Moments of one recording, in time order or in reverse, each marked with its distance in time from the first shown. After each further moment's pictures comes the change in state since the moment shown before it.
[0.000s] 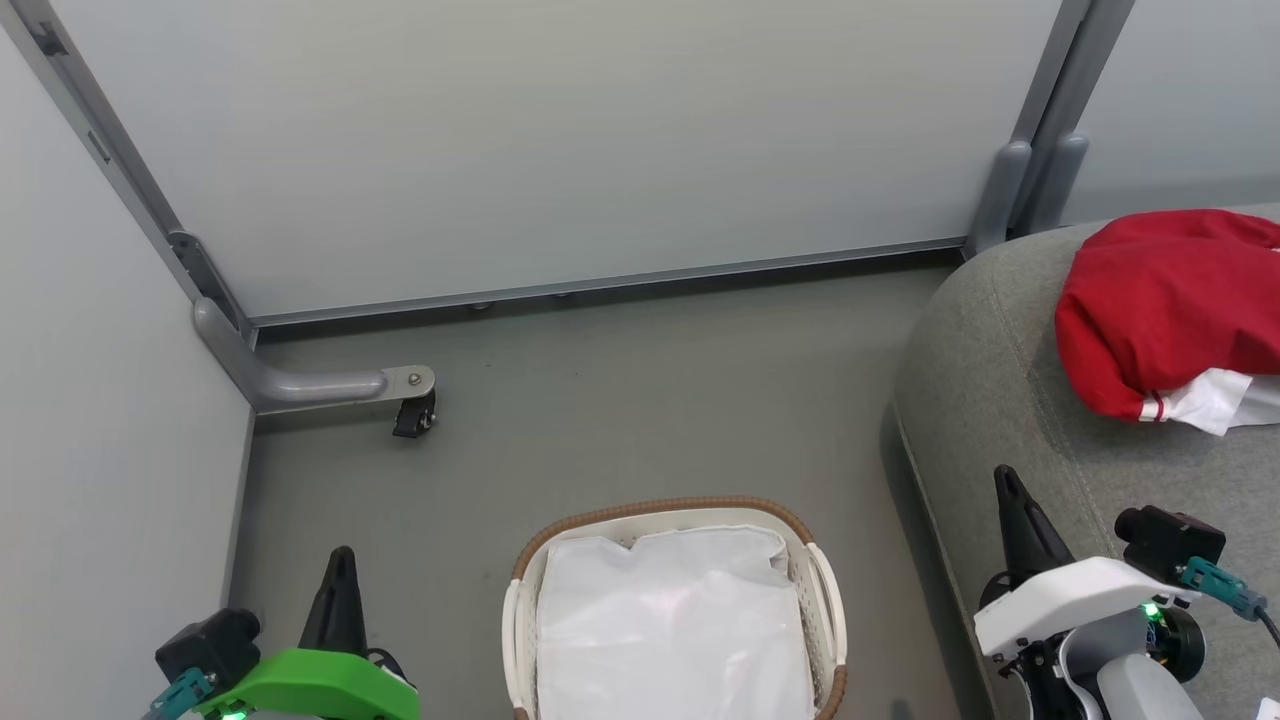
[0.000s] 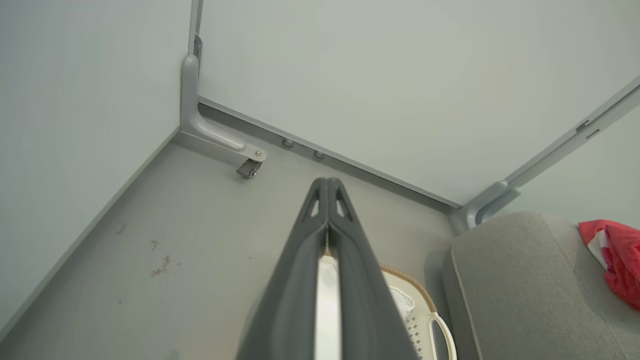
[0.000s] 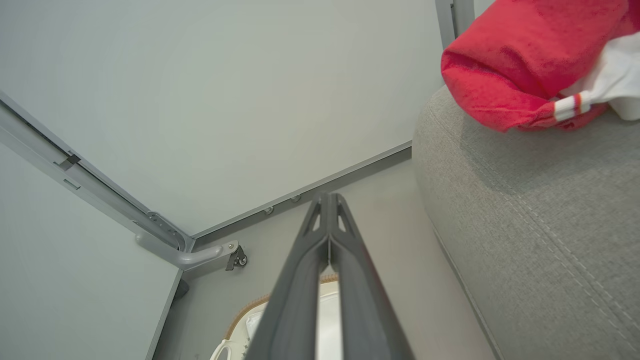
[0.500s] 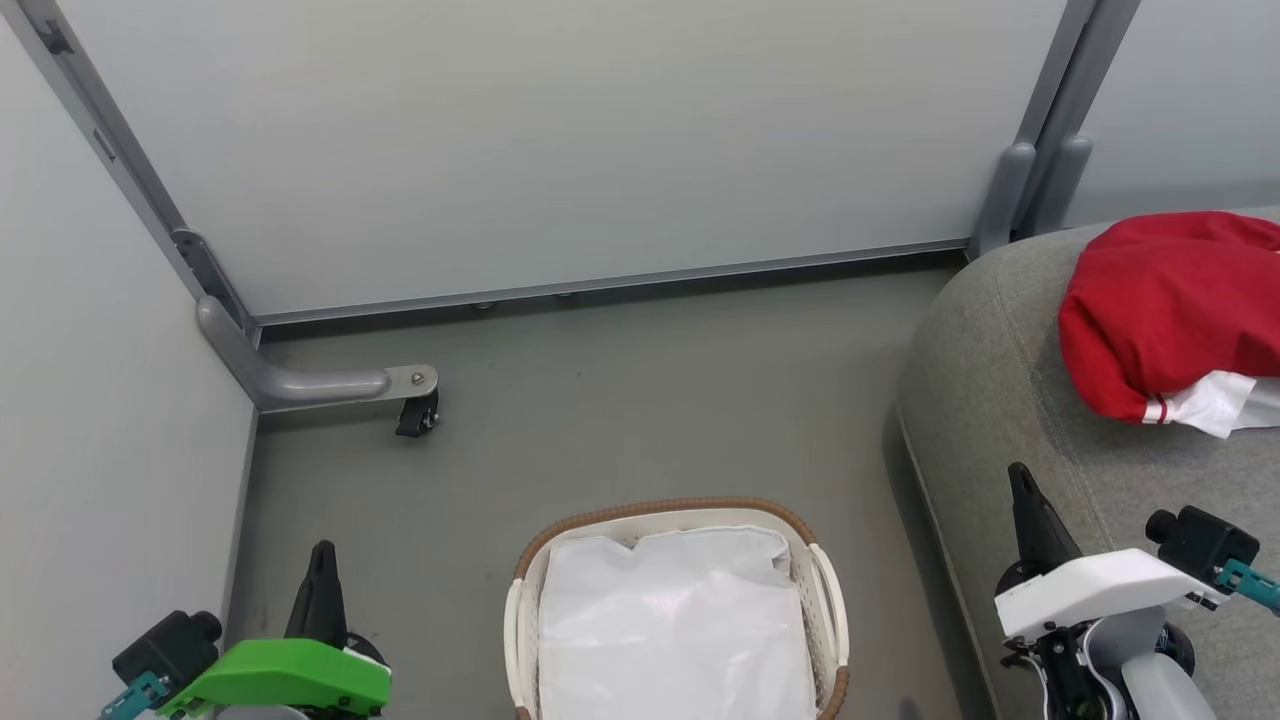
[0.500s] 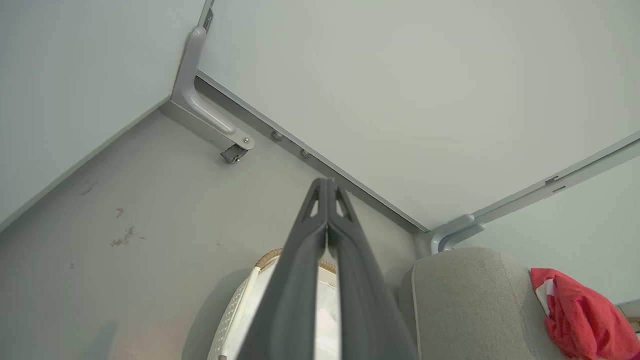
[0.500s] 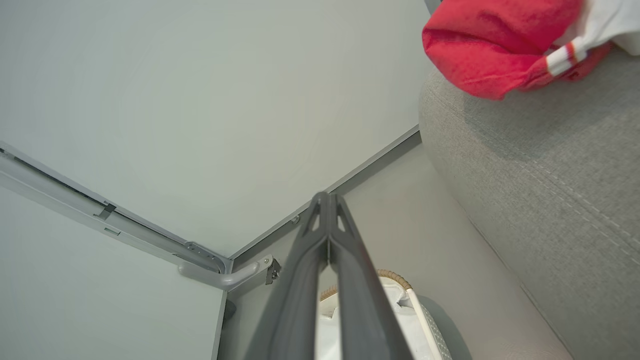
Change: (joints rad) left arm -0.006 0.000 0.035 -0.031 -0.219 -0.002 0.062; right arm 0.004 -0.001 -0.019 -0.030 0.229 0.000 0.060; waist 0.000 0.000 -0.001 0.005
